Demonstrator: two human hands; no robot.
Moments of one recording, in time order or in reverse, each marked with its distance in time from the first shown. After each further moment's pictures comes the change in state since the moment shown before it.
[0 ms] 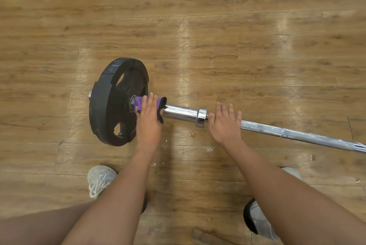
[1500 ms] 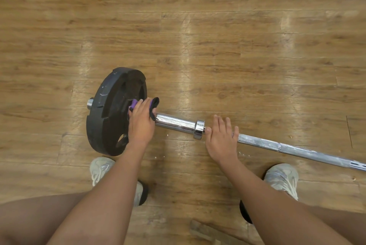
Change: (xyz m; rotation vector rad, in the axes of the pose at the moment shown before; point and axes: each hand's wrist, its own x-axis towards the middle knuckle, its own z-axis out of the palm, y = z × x) left_hand -0.016 -0.017 -0.028 -0.093 -0.028 -0.105; right_hand -0.060 0.000 0.033 0.038 0.018 -0.004
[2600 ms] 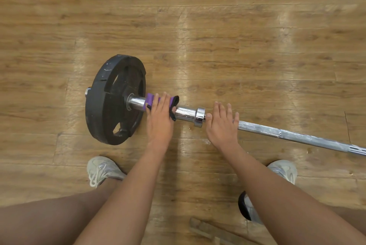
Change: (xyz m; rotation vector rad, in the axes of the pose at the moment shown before) left_hand -0.010 0.047 0.038 0.130 -0.003 0.113; right_hand 0.034 -0.002 -0.013 -0.010 0.053 -0.012
